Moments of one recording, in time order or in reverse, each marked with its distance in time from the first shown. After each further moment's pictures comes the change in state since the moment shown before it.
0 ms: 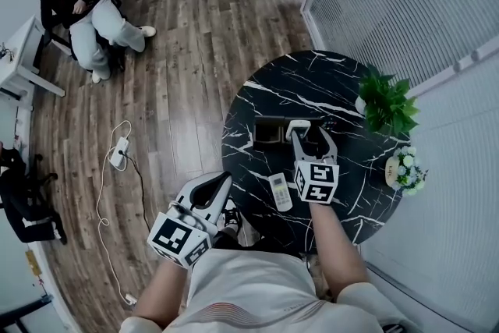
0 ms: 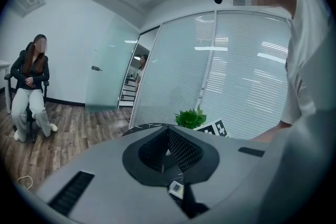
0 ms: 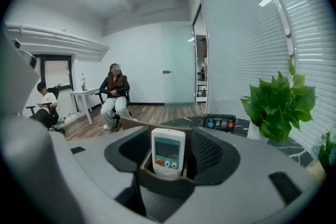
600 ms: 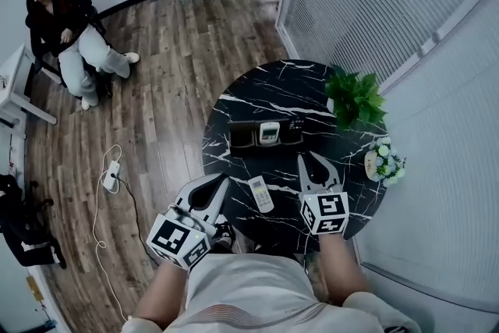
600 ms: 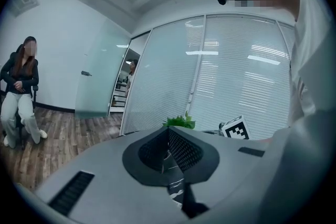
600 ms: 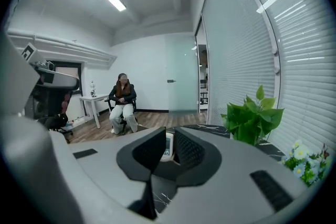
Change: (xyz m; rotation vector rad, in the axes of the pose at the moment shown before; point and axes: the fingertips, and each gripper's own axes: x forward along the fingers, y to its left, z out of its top) left arm 0.016 -0.057 0.021 0.039 -0.055 -0.076; right arm -0.122 -0.025 0.028 -0.017 -0.074 0.064
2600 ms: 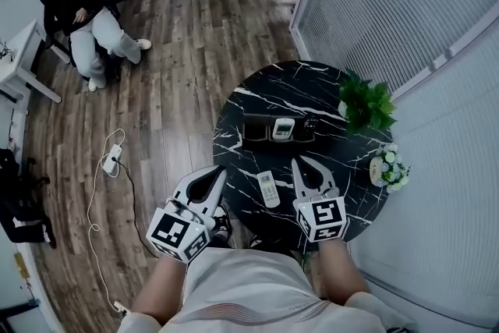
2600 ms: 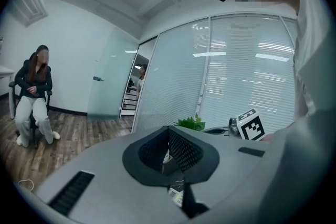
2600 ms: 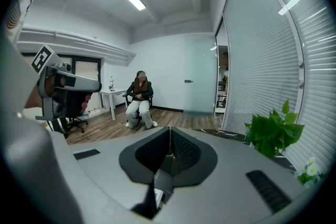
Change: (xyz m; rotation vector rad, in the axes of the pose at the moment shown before) left arm -0.037 0.024 0.000 0.003 -0.042 0.108; right arm -0.008 0.071 0.020 -0.125 0.005 0.156
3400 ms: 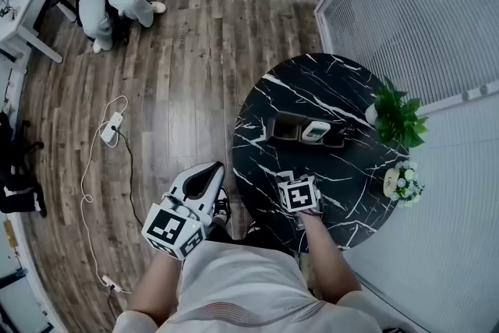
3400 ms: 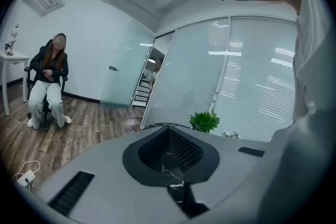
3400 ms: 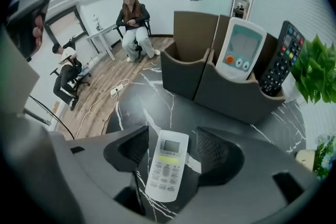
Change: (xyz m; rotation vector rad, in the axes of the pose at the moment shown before) left arm -0.024 0.088 -0.041 -0.120 0.058 0.085; right arm 0.091 0.051 -0.211 0.055 0.849 0.041
